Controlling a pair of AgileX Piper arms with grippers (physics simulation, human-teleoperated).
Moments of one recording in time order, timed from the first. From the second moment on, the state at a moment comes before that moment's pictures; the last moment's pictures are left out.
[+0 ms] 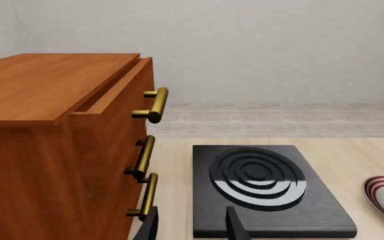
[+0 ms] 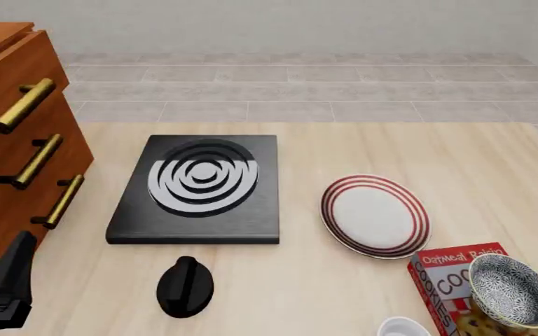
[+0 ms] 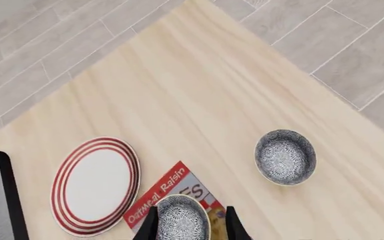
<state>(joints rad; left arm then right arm) 0.00 0.00 0.00 0.00 0.00 -0.45 0.48 -0.58 0.77 0.28</state>
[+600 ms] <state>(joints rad) 0.00 0.00 0.00 0.00 0.00 -0.46 0.48 -0.46 0.72 0.30</state>
